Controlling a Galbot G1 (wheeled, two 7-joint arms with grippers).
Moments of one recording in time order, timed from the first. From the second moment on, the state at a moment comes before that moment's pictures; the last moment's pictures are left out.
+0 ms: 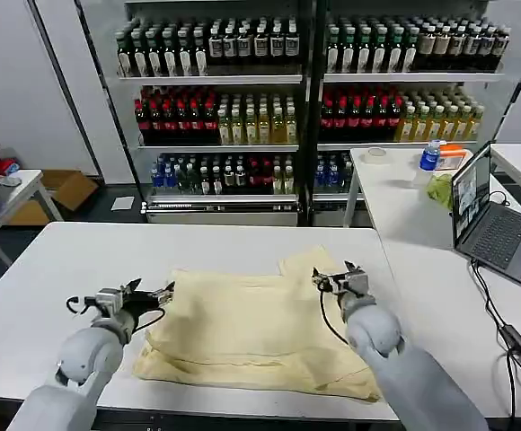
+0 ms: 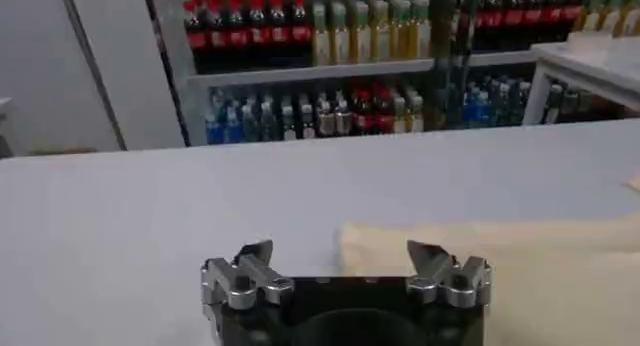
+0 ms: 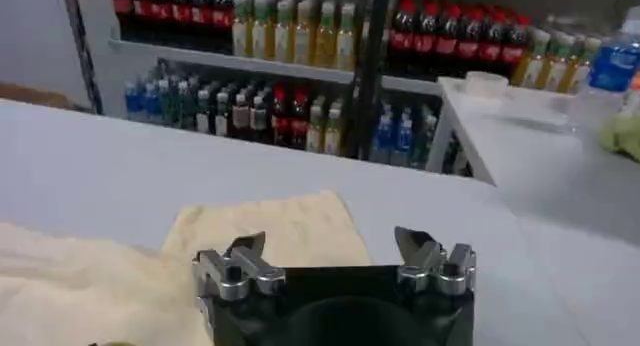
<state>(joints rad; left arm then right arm) 0.99 -1.03 -0.34 -1.69 -0.57 0.57 -0.14 -0.66 1.16 -0.03 1.49 0.59 -0.55 0.36</state>
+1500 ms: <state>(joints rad) 0.79 -1.07 -0.19 -1.42 -0.60 0.55 -0.11 -0.50 1.29 -0.07 1.15 0.62 -0.56 0.31</state>
